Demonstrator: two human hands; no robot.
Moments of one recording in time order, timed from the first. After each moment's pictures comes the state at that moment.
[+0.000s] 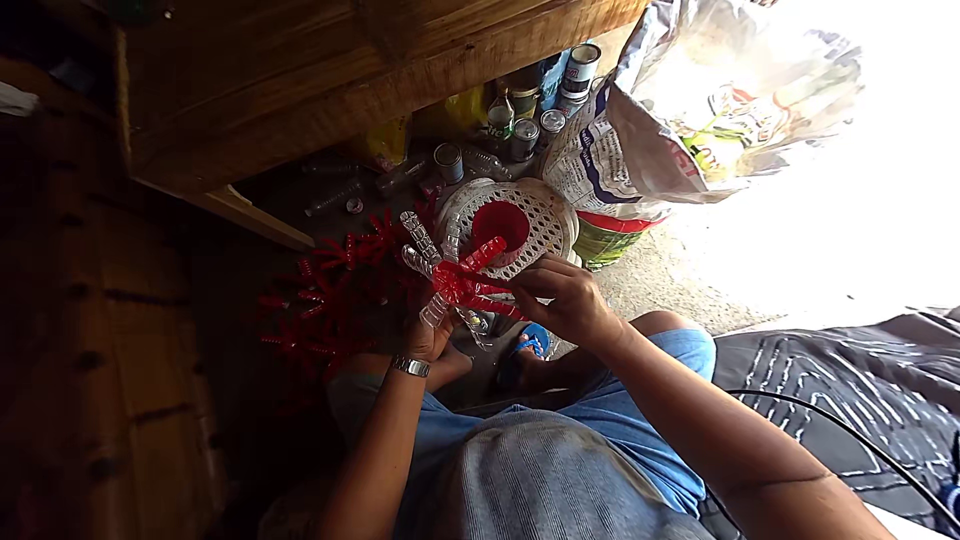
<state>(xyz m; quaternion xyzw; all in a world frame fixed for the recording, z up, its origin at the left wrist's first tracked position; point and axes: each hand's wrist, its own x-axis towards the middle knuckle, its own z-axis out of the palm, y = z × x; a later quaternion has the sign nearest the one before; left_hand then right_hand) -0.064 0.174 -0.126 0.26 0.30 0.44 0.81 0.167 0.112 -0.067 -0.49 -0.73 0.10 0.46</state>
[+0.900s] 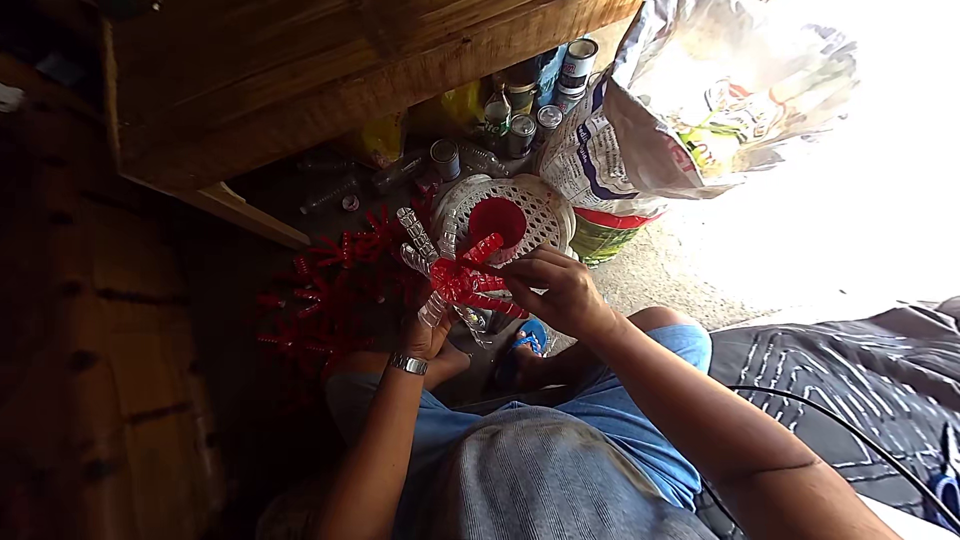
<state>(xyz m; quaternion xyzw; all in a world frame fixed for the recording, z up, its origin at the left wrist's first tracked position) -0.063 0.172 -0.129 0.25 0.31 0.44 0.81 0.166 0.116 -0.064 -0.50 -0.73 0.10 0.46</state>
